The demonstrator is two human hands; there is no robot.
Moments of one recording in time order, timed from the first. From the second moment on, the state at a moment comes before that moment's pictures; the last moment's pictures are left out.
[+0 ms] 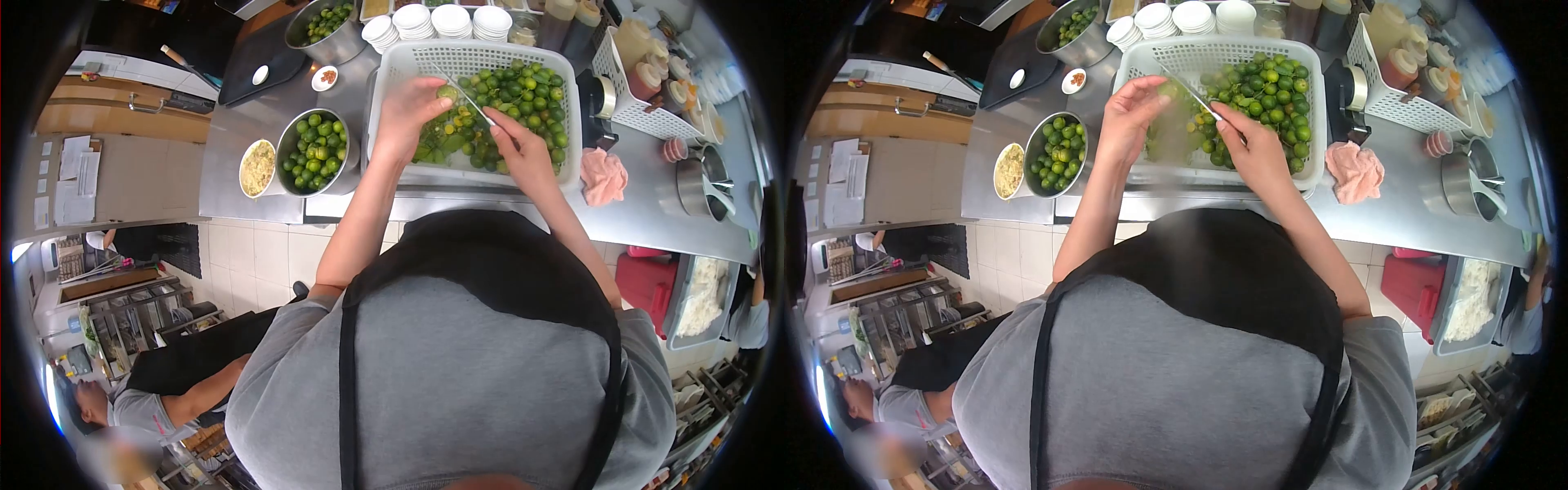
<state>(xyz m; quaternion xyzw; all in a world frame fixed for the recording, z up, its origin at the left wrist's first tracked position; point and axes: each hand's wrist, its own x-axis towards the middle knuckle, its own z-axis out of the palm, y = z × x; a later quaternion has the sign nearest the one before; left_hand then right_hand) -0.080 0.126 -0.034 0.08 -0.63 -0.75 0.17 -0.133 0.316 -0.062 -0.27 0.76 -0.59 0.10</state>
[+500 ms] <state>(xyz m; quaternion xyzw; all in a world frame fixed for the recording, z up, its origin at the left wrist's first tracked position) -0.088 0.116 -0.050 0.14 -0.67 -0.68 0.25 -0.120 0.321 -0.051 -0.30 0.75 -0.58 0.08</state>
